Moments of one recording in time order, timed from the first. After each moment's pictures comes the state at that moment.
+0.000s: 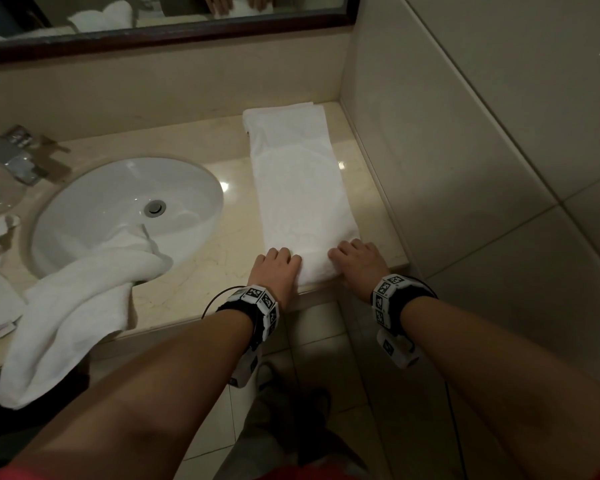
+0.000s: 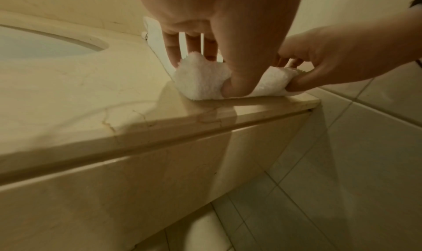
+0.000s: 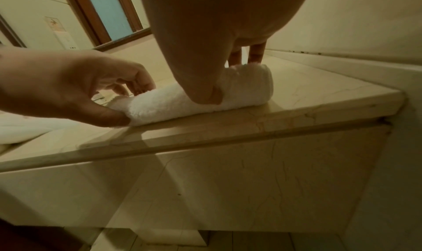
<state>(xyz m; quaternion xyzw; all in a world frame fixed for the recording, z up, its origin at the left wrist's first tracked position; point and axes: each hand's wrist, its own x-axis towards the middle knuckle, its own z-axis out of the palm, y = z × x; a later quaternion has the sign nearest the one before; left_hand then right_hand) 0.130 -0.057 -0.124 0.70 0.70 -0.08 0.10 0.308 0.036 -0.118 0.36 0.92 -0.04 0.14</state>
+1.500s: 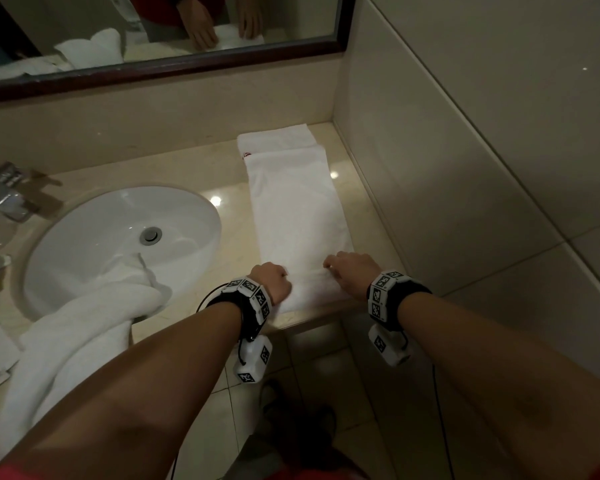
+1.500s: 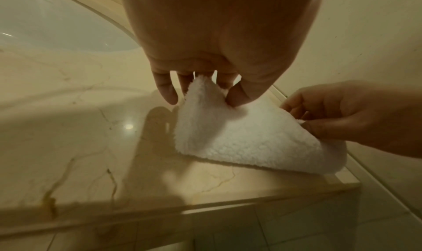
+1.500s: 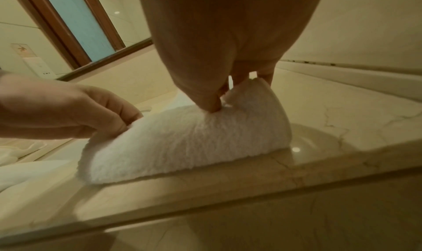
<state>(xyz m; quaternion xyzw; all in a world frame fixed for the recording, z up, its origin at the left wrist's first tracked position) 0.091 -0.002 -0.114 0.55 0.76 -0.03 0.34 0.277 0.080 -0.113 0.39 0.89 -0.16 0.16</state>
